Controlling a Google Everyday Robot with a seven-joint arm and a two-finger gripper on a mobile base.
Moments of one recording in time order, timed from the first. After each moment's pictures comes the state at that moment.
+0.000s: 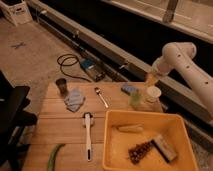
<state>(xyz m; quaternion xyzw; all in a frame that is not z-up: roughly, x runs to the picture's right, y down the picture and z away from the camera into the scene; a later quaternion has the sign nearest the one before) 0.278 -0.051 0.814 -0.18 -0.06 0.21 0.96</state>
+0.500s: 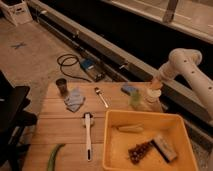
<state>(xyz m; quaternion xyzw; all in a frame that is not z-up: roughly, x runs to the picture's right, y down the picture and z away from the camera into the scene) 0.307 -0.023 0.834 -0.20 -0.05 0.26 0.94</state>
